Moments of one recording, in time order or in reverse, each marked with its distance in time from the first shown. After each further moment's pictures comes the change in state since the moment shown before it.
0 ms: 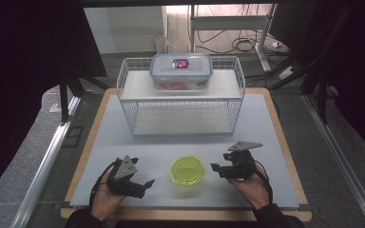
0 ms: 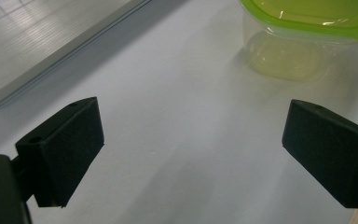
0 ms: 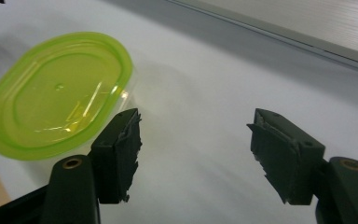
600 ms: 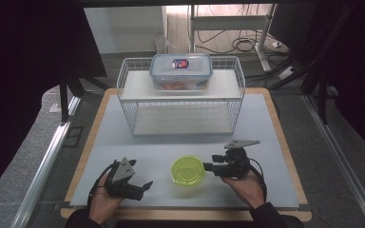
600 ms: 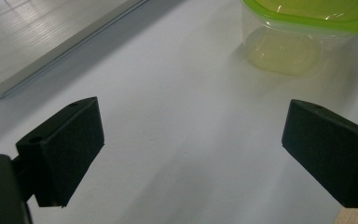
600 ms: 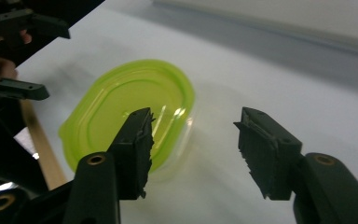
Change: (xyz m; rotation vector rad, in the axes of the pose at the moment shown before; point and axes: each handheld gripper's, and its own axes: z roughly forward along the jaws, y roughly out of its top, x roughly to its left) left arm -0.003 -0.004 -0.004 0.004 0.008 -0.003; right arm 0.011 0.011 0.007 -0.023 0.185 0.079
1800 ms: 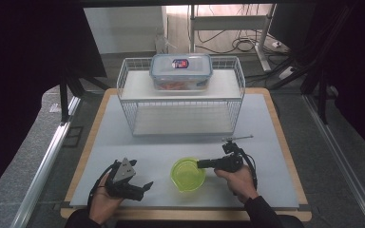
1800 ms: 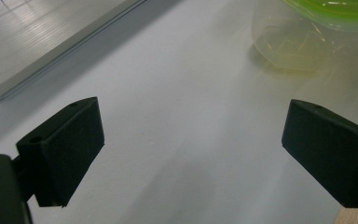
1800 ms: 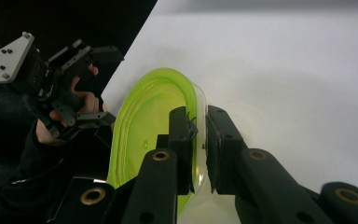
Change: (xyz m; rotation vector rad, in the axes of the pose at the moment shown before) left arm 0.000 0.000 0.000 -0.001 -0.005 0.002; right arm -0.027 0.003 0.028 0.064 0.322 0.333
